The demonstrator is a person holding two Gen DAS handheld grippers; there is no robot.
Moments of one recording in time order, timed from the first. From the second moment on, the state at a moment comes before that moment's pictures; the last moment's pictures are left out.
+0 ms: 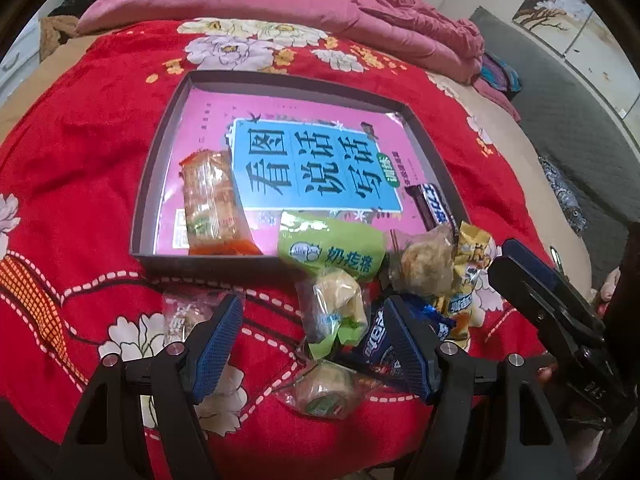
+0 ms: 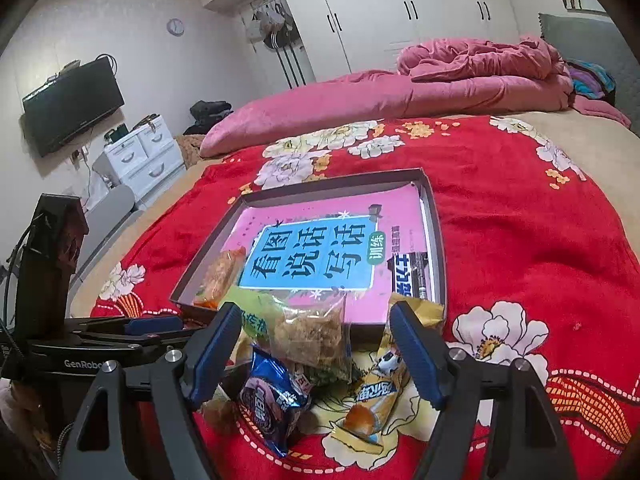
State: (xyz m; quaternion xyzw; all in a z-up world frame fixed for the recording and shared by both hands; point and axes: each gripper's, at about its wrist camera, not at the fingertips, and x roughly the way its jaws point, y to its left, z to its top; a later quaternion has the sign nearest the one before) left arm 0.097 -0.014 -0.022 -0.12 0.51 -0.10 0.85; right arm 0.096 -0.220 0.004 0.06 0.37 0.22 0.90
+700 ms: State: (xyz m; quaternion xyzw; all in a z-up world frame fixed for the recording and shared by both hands) left arm 0.114 -0.015 -0.042 -0.15 0.53 -0.10 0.83; right arm 0.110 -0.198 -0.025 0.01 0.42 0.21 0.88
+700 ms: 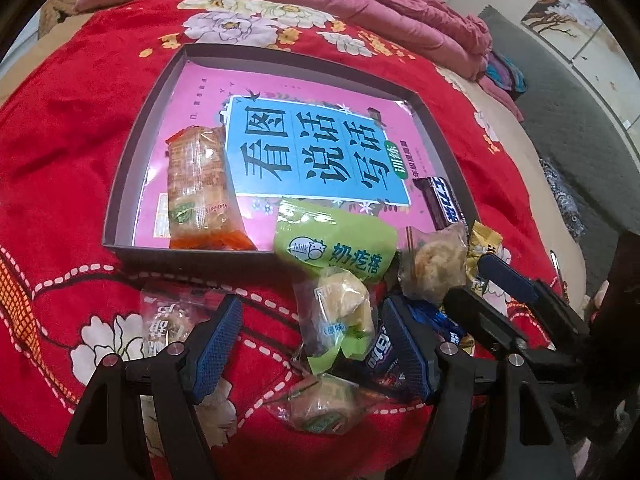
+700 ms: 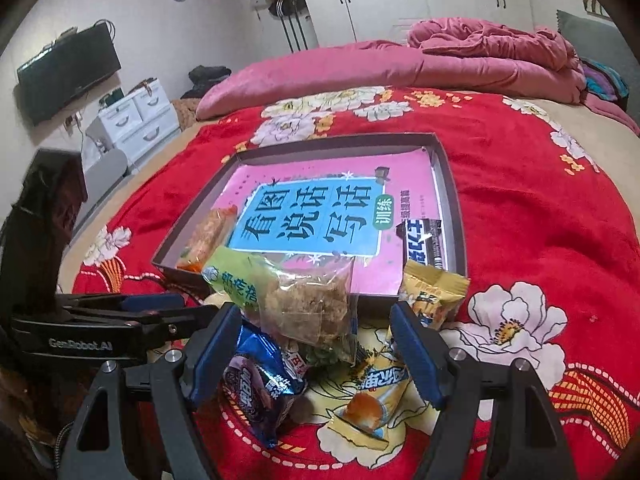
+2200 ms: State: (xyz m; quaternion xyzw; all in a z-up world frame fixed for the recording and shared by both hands) left arm 0.114 0.002 -0.036 -0.19 0.52 -0.11 0.82; right arm 0.115 -0.204 -0.014 0.05 0.38 0.25 0.89
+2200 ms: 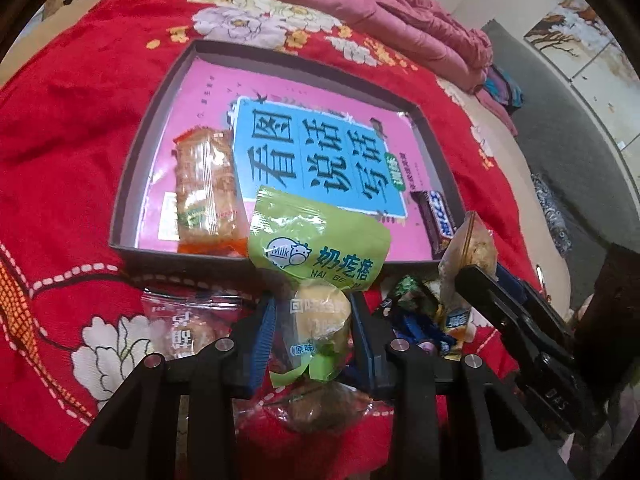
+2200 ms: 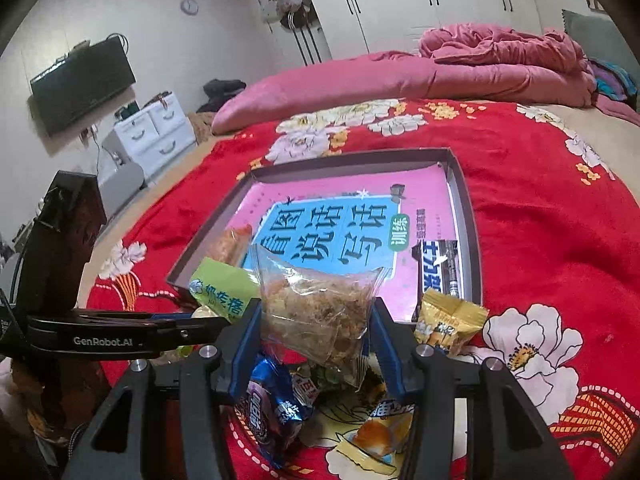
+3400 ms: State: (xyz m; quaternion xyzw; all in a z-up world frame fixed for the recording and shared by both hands) left arm 0.120 0.034 0.024 -0.21 0.44 -0.07 0.87; right arm 0.119 -0.236 0.022 0.09 0.30 0.22 0.92
